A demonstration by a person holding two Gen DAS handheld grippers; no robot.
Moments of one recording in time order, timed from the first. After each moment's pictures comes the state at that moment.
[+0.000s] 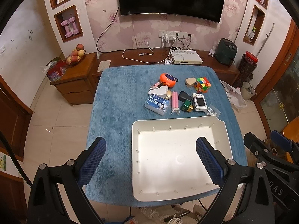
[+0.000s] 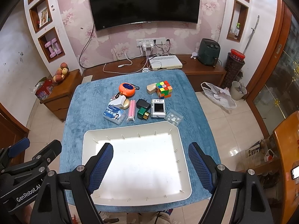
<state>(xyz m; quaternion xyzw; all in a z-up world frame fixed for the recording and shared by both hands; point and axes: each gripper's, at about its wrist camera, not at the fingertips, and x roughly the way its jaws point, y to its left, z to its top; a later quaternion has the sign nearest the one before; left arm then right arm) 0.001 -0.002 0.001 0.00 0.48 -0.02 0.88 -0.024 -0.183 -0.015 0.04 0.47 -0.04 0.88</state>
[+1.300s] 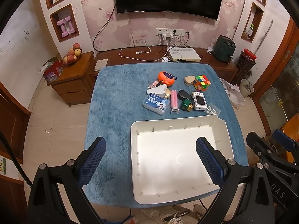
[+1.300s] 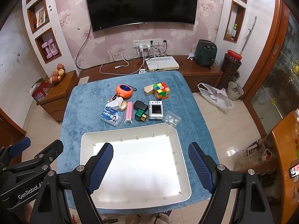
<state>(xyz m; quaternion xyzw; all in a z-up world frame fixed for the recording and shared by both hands) -0.002 -0.013 -0.001 0.01 0.49 -0.03 0.87 -0.018 -0.185 -0.013 0.04 0.47 -0.06 0.88</state>
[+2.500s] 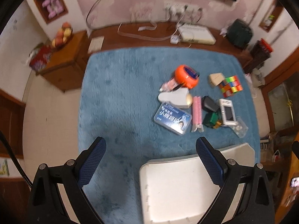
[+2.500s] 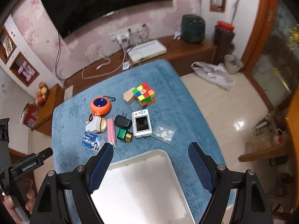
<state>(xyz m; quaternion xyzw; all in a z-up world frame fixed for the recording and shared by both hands) 0.179 0.015 -0.085 0.00 0.60 -0.02 0.80 0.136 -0.262 -0.083 0.13 0.54 -0.08 0.83</state>
